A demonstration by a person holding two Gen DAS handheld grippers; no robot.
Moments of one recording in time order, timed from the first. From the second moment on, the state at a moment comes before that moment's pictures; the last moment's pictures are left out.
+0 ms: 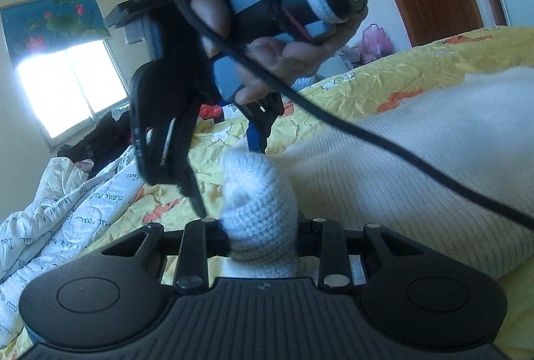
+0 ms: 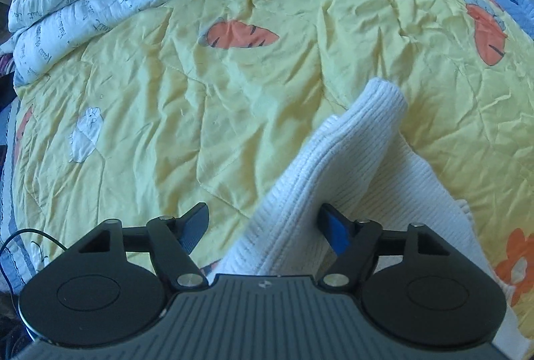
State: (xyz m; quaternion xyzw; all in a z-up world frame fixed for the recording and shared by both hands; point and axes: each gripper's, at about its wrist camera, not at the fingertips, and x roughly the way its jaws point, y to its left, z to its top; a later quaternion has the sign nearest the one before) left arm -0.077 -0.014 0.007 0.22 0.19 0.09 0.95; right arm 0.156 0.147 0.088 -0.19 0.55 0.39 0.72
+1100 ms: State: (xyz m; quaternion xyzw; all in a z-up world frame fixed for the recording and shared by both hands) left arm -0.114 -0.253 0.003 0.33 0.12 -0.22 0.91; right arm 0.109 -0.283 0.059 0.14 0.46 0.31 0.82
